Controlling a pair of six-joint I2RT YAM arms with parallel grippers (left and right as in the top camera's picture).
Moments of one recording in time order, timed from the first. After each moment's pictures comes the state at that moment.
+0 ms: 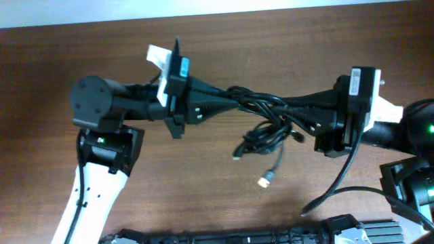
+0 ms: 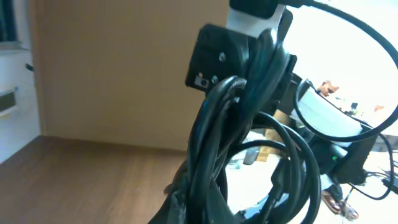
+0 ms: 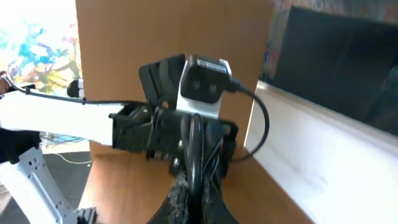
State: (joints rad) left arm -0.31 1.22 1.19 0.43 1.33 -0.53; right arm 0.16 0.93 1.30 -0.14 -1.13 0.10
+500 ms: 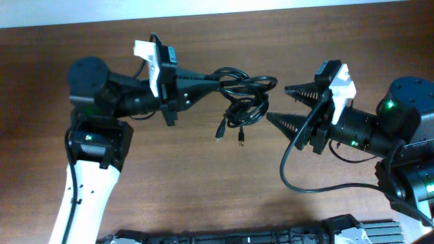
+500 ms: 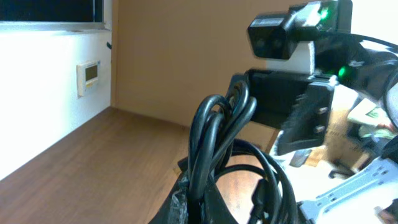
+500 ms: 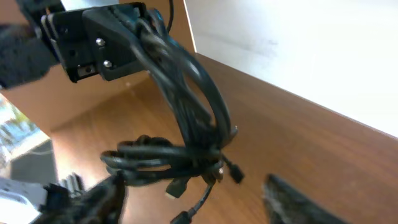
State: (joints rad) left arm -0.21 1.23 1.19 0.06 1.22 -0.17; right arm 0.16 0.95 1.31 -0.73 -0.79 -0.11
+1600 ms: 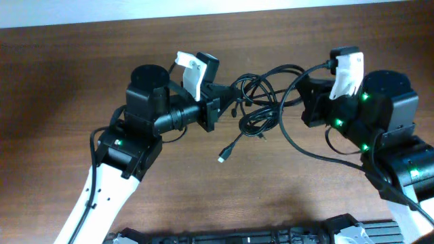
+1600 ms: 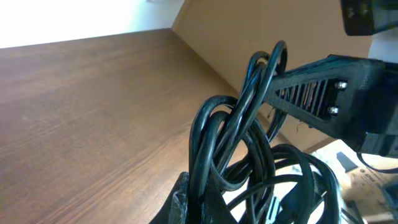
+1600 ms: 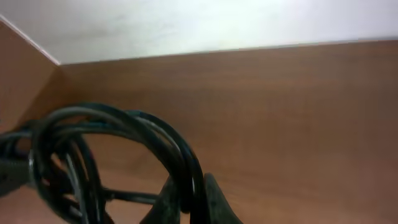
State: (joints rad) left arm -0.46 1.23 1.21 -0.35 0.65 -0.29; right arm 0.22 1.00 1.29 -0.81 -0.15 0.29
